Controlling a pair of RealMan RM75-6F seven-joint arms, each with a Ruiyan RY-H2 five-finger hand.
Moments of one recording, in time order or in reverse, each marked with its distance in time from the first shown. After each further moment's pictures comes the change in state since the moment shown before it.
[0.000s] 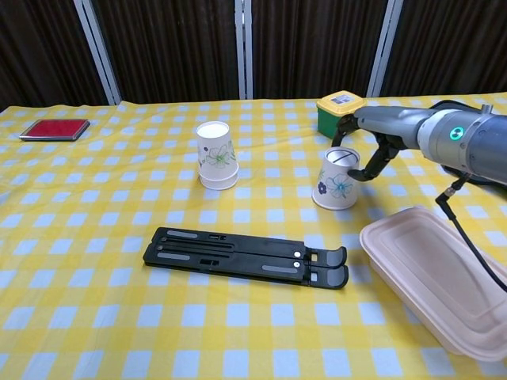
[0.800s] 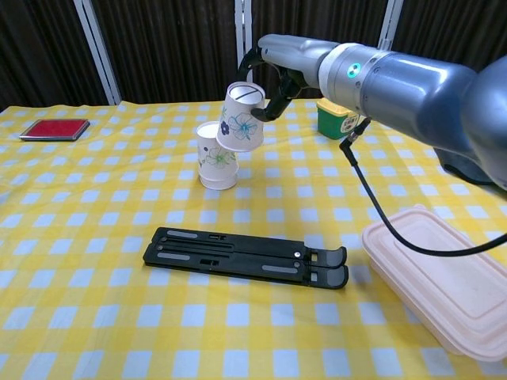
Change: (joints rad) left arm 0.002 0.005 -0.009 0.013 0.017 -0.037 -0.059; right arm 0.190 -0.118 0.142 0.014 -0.059 0.070 -0.021
